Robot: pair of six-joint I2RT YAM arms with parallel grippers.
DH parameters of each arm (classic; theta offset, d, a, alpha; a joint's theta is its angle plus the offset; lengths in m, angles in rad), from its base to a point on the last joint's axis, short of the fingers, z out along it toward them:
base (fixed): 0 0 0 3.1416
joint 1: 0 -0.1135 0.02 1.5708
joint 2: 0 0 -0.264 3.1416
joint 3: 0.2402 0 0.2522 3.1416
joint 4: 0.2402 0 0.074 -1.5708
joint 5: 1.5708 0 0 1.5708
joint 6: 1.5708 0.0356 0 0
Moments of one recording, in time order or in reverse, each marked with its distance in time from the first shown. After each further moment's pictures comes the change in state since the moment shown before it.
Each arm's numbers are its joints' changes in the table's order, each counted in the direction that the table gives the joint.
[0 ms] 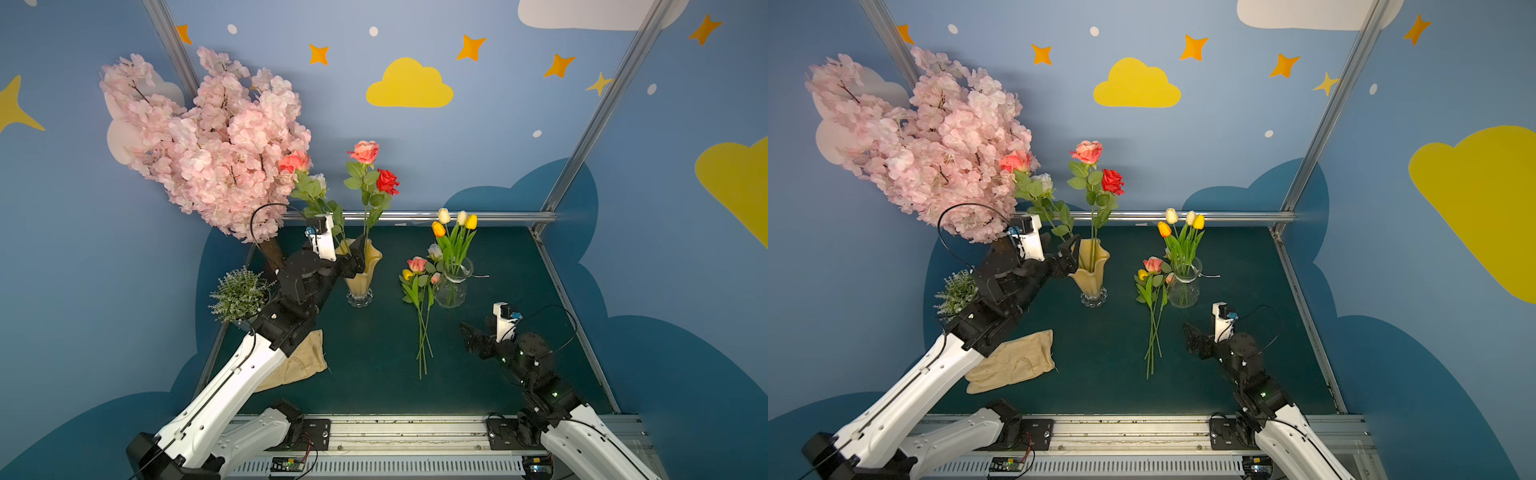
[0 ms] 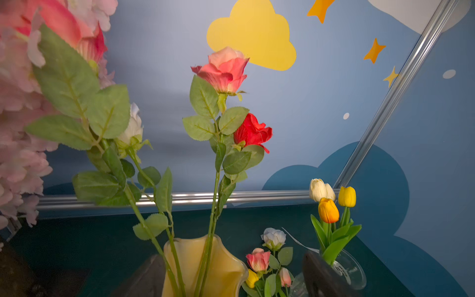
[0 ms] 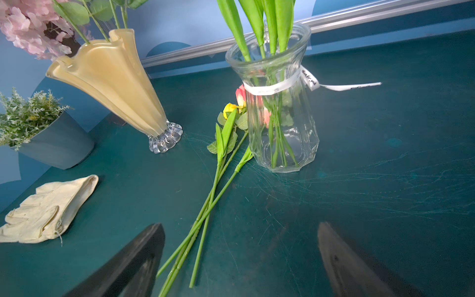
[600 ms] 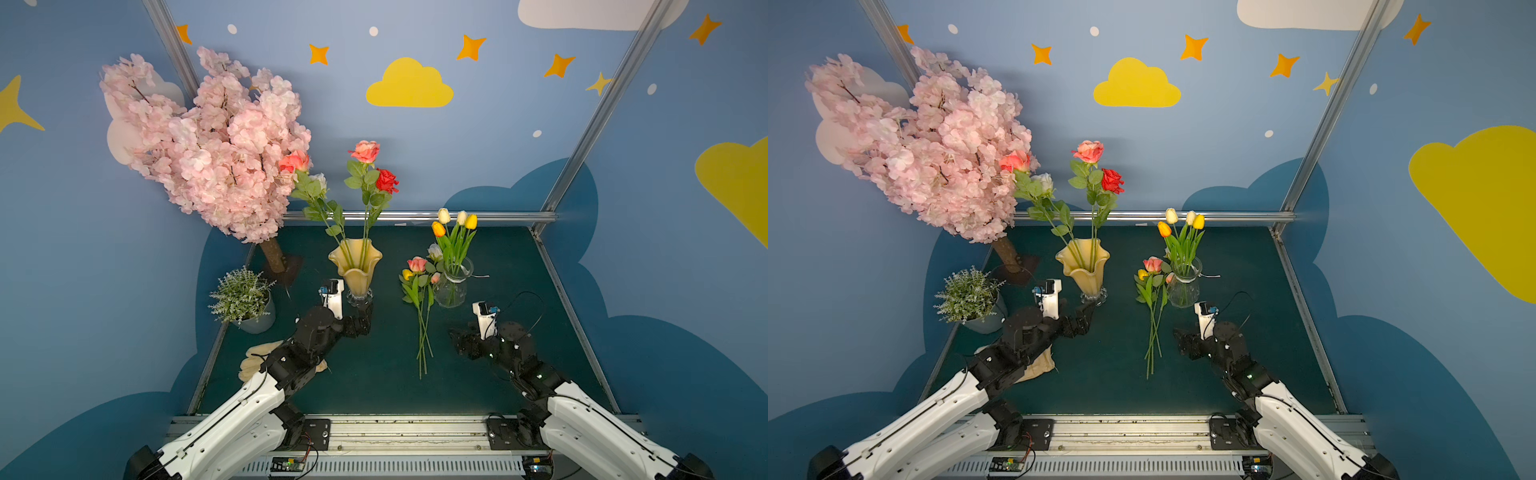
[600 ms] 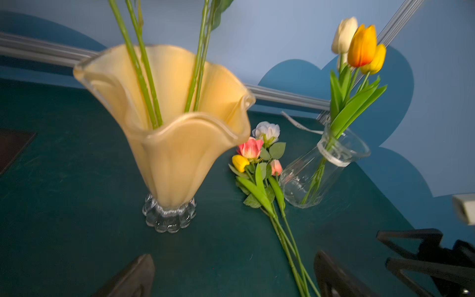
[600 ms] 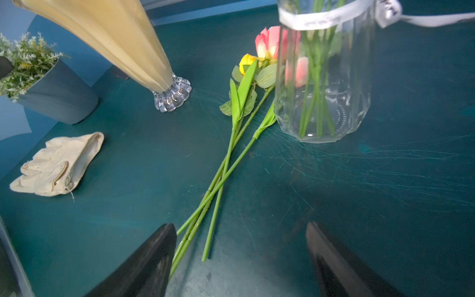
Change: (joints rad) left arm 0.101 -0.197 -0.541 -0.056 0.038 -0.158; right arm -0.078 0.280 0.075 -0.031 -0.066 -0.008
